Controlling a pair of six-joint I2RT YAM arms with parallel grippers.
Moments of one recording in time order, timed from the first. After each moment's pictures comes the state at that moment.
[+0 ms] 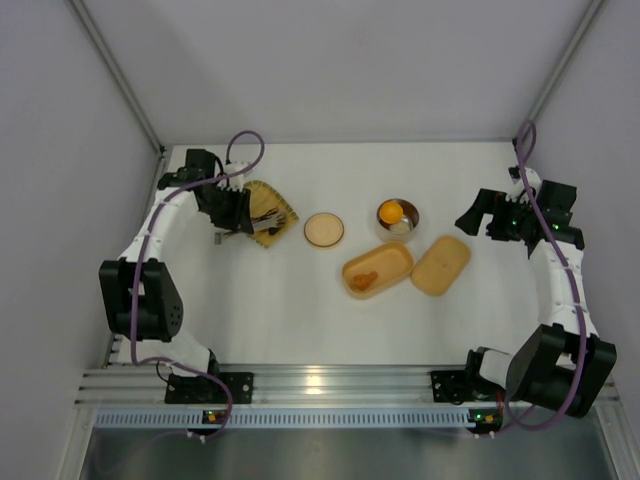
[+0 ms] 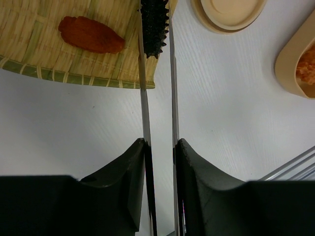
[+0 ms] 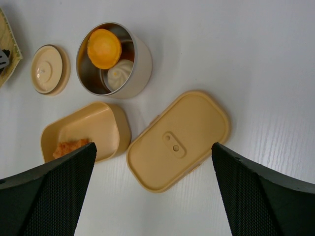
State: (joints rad) left arm -0.05 1.64 1.40 -0.90 0.42 0.18; right arm -0.32 1.21 0.99 -0.54 -0.60 -0.01
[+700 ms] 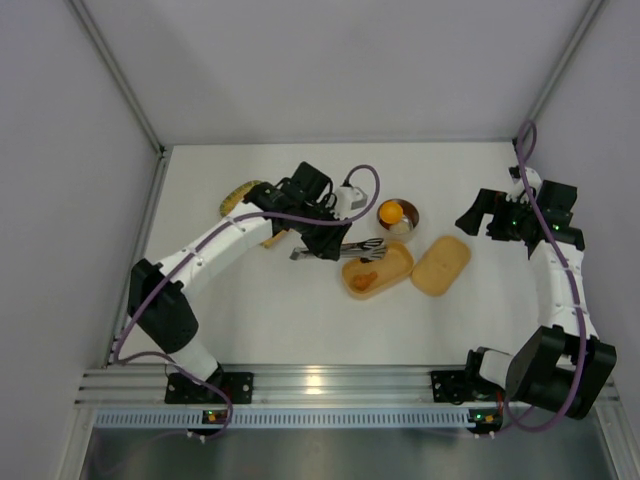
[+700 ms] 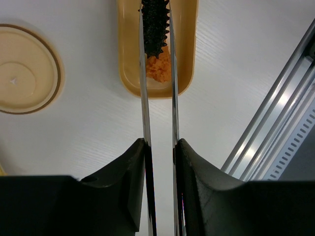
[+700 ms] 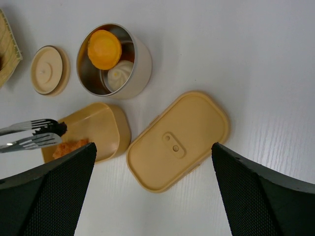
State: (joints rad) left arm -0.69 1.64 1.54 -0.88 0.38 0.16; right arm -0.32 1.20 0.99 -0.54 -0.60 -0.01
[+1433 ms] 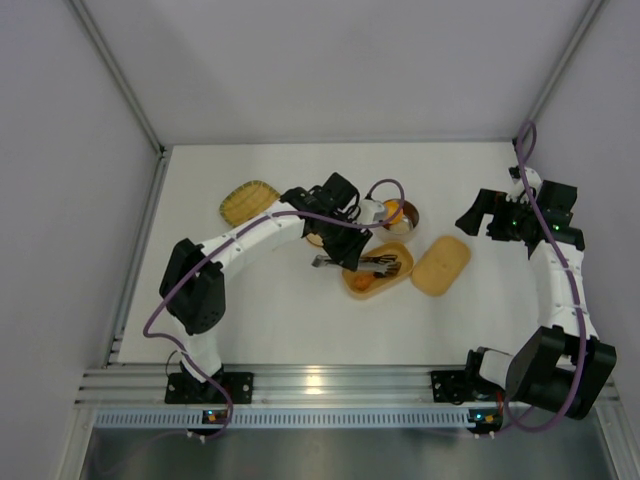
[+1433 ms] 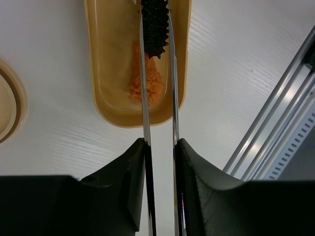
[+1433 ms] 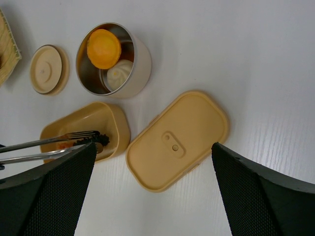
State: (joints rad) left arm -0.77 1.84 1.59 -0.83 0.40 0.10; right arm -0.32 1.20 0.99 -0.55 -0.60 -0.02
